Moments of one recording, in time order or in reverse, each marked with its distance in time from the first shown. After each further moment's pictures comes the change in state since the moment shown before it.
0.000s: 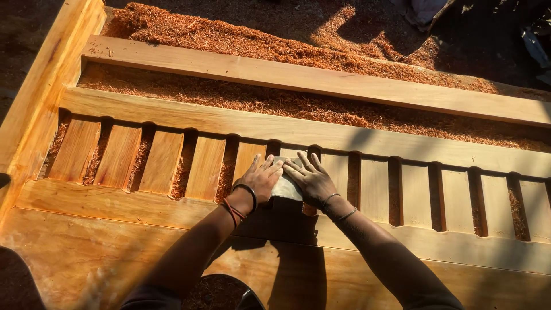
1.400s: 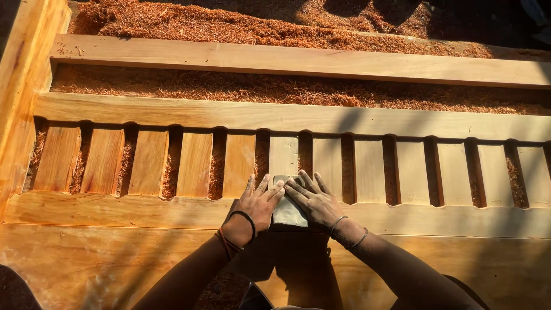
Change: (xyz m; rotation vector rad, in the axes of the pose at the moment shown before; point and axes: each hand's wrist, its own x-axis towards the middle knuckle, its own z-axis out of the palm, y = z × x) left_hand -0.055 0.066 -0.039 -0.038 -0.006 0.044; right_hand -0.080 -0.036 0.016 0.222 0.003 0.075
